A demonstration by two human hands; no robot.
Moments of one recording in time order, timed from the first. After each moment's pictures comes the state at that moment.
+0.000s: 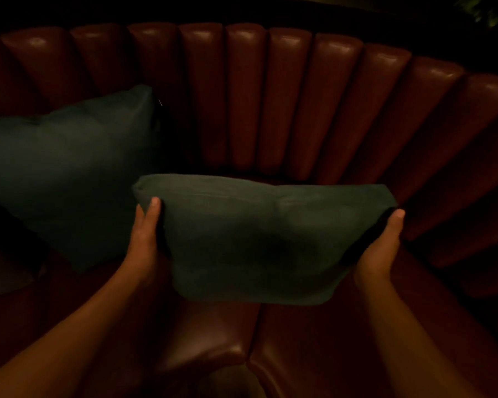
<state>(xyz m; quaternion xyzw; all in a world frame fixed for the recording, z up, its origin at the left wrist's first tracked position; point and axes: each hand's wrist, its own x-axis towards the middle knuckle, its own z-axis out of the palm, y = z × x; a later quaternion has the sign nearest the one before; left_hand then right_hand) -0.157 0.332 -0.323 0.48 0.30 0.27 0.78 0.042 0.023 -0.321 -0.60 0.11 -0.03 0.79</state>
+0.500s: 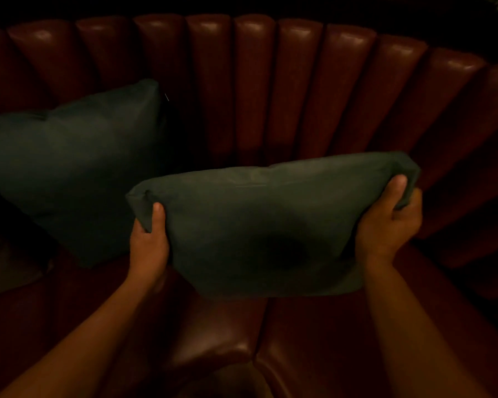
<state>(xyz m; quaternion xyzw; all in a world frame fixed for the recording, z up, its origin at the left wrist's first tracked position) -0.160 0.326 -0.332 0.59 0.43 0.34 0.60 0.037 0.061 -0.276 -0.73 0.00 -0.28 0.62</state>
